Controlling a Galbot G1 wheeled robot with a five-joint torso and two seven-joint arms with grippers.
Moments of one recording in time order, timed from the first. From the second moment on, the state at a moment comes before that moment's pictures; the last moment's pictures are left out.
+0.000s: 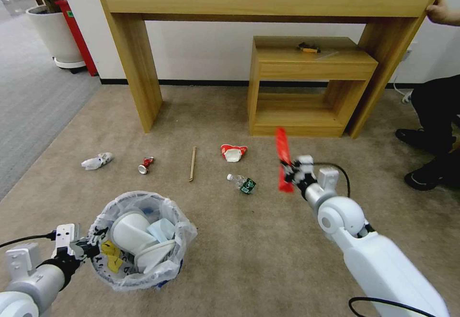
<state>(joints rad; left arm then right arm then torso) 1.73 -1.20 -1.01 -2.26 -0.67 0.74 0.08 -0.88 0.99 0.09 1.94 0.69 -0.35 -0.01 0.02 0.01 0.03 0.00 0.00</state>
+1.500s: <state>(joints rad) 1.68 -1.16 -1.00 -2.21 -0.71 0.74 0.06 -0.63 1.21 -0.54 1.79 0.48 -0.13 -0.06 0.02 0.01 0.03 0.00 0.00</state>
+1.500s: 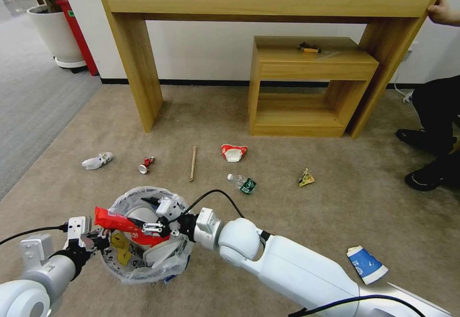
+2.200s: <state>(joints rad) 1.72 -1.19 -1.05 -2.18 -0.70 0.74 0.09 -1.22 0.91 0.18 1.86 0.43 -0.15 0.05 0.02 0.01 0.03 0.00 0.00</state>
